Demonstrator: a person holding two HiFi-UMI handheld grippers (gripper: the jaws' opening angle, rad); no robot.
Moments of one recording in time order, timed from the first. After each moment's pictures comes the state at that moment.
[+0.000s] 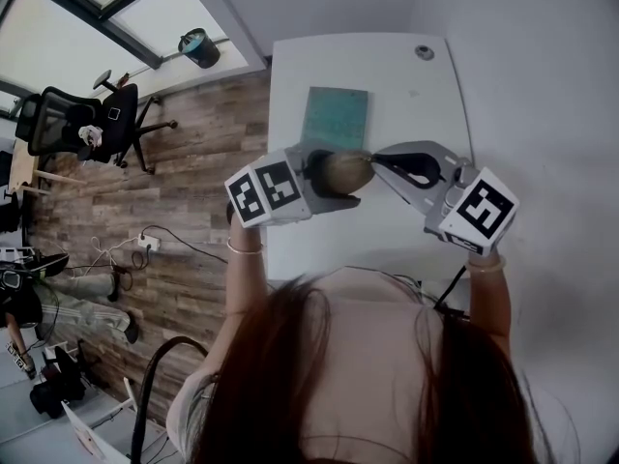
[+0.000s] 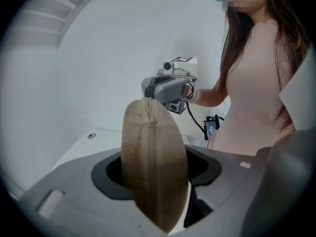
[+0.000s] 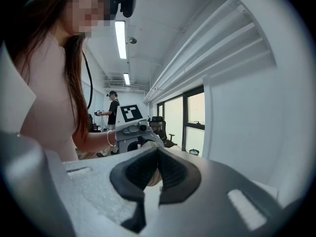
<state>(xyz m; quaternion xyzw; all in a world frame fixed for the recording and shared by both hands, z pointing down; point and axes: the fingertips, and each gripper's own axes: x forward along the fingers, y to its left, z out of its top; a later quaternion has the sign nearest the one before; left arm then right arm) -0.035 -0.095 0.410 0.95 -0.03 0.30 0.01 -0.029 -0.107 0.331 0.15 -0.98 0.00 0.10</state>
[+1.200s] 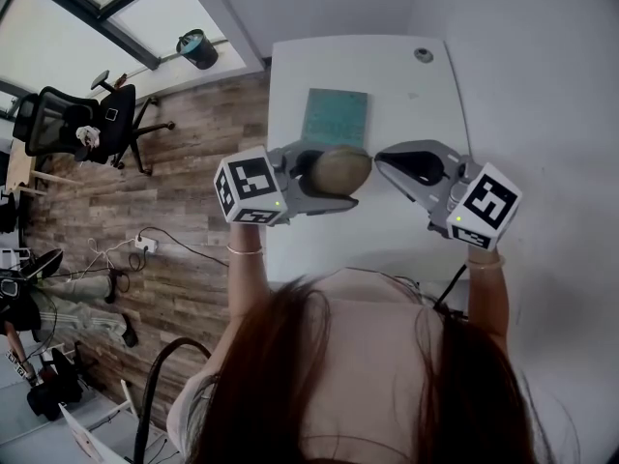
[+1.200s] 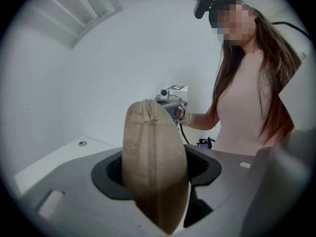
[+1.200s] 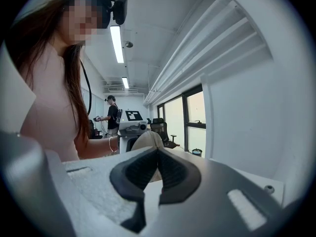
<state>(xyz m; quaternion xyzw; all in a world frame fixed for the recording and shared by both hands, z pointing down) -0.040 -0.091 0.383 0.98 -0.01 0.16 0.08 -0.023 -0.111 0.335 0.14 -0.99 0.03 0.08</state>
